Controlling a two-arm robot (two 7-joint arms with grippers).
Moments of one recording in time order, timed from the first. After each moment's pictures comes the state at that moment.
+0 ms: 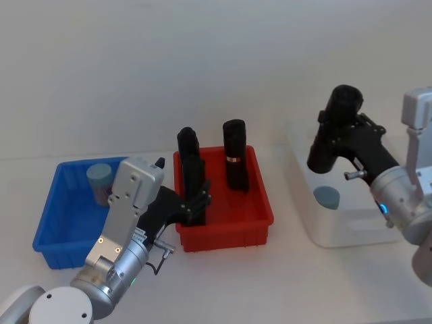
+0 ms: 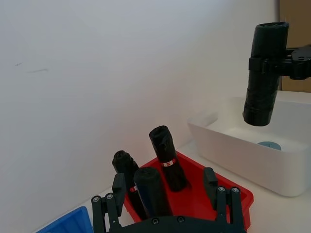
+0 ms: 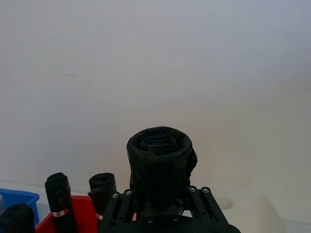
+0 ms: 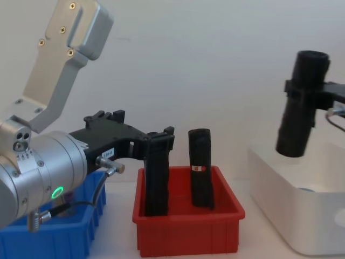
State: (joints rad) left arm -0.24 0.38 0.45 -1.63 -0.20 0.01 -0.01; right arm 0.36 0.18 -0.19 -1.40 0.23 -0.04 0.14
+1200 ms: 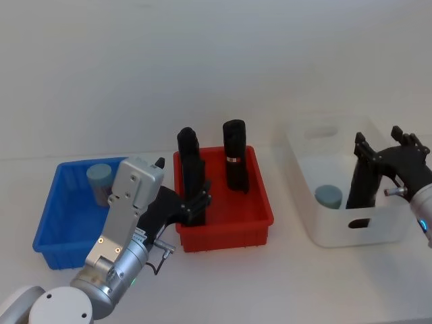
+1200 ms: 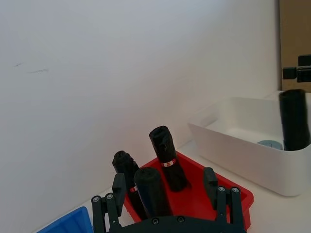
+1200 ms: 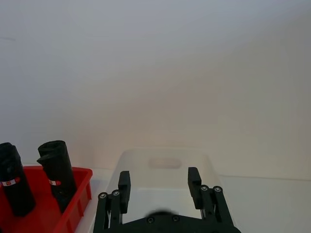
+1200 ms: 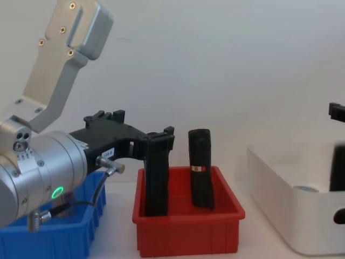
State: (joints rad) left arm -0.24 0.38 0.45 -1.63 -0.20 0.01 -0.01; right arm 0.26 0.25 -0.12 -1.52 0.23 0.11 0.05
